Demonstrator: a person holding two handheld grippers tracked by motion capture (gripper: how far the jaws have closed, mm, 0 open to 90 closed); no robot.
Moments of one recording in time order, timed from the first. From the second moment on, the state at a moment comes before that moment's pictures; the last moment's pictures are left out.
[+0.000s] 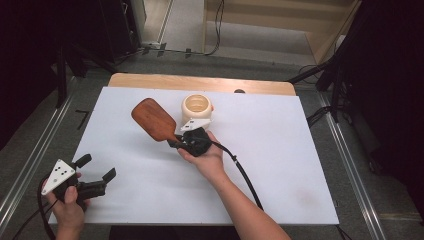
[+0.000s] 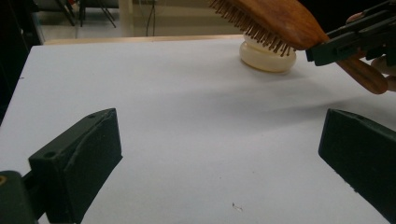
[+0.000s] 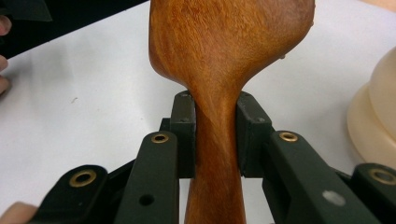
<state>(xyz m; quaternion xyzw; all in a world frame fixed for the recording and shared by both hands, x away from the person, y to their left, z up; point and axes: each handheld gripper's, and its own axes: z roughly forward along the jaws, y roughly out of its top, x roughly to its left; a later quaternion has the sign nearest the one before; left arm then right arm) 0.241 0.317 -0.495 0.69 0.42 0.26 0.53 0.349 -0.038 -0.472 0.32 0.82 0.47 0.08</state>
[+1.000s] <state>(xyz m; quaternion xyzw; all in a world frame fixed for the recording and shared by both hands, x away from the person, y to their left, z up) 0.240 0.315 -0.495 0.69 0.41 0.26 0.53 0.314 -0.089 -0.463 0.30 0.79 0.51 0.11</state>
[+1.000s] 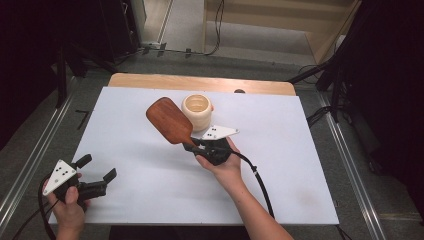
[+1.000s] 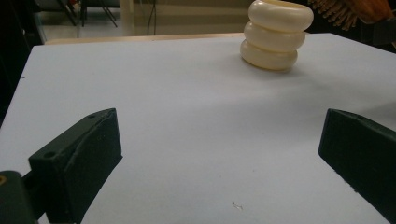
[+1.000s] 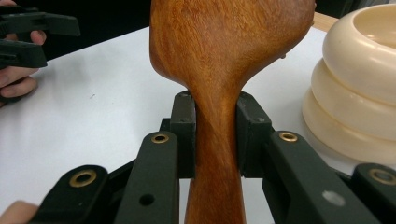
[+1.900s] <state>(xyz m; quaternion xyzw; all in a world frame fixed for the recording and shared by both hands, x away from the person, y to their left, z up) 0.240 0.297 -0.487 0.71 0.40 0.26 0.51 0.283 -0.143 -0.481 0.33 0.77 0.54 0.11</state>
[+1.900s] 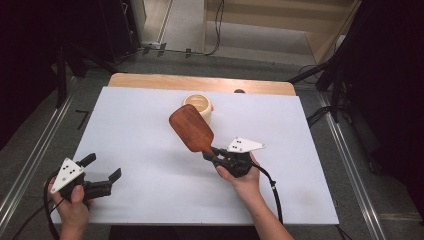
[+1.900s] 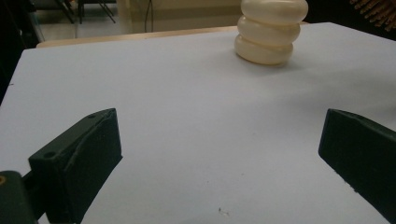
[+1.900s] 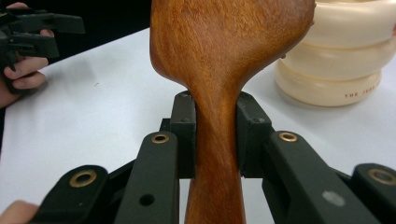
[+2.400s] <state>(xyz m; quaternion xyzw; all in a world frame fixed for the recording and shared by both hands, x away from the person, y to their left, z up) 0.239 0.262 -0.465 0.71 0.38 0.26 0.53 0.268 -0.167 -0.486 0.33 0.75 0.55 0.13</state>
